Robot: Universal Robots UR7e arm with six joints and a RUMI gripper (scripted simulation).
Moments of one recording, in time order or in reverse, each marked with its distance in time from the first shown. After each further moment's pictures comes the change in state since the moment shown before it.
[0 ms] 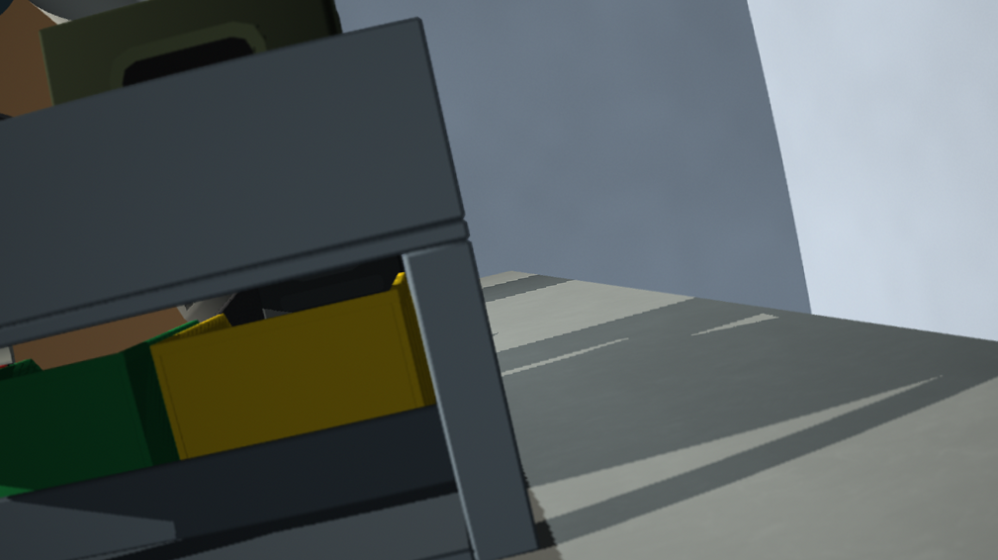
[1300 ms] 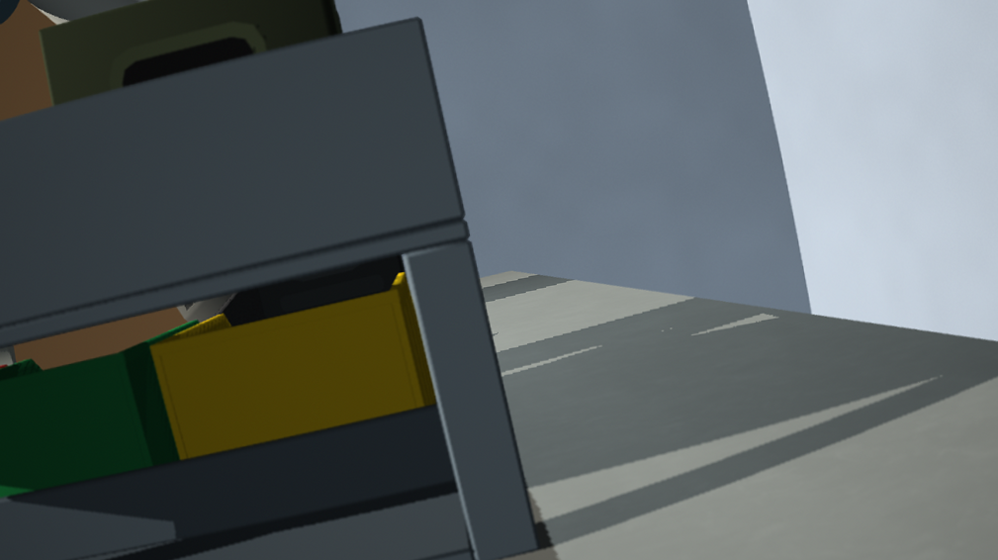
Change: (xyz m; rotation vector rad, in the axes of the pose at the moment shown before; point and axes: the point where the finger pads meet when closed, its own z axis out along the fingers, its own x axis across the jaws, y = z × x) arm 0.000 0.000 0.007 0.000 0.000 0.000
